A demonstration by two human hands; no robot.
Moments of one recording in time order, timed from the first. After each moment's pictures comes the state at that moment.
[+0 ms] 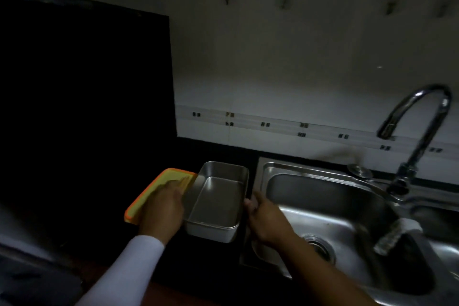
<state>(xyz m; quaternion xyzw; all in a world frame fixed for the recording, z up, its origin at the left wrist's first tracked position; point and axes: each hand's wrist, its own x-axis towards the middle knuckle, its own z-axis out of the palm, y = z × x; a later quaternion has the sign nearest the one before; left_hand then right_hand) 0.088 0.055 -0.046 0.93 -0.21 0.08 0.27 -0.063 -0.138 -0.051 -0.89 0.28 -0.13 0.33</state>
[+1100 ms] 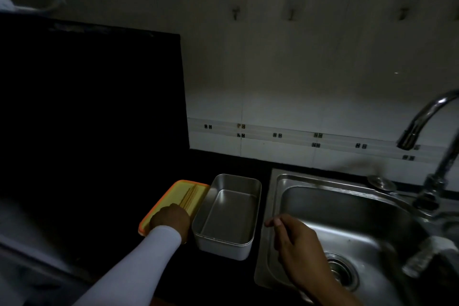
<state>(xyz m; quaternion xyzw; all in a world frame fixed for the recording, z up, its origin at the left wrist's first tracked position) 0.123 0.045 -0.056 0.98 -0.14 -0.11 -0.03 -0.109 -0.127 -0.046 -0.83 0.25 -0.28 0.42</state>
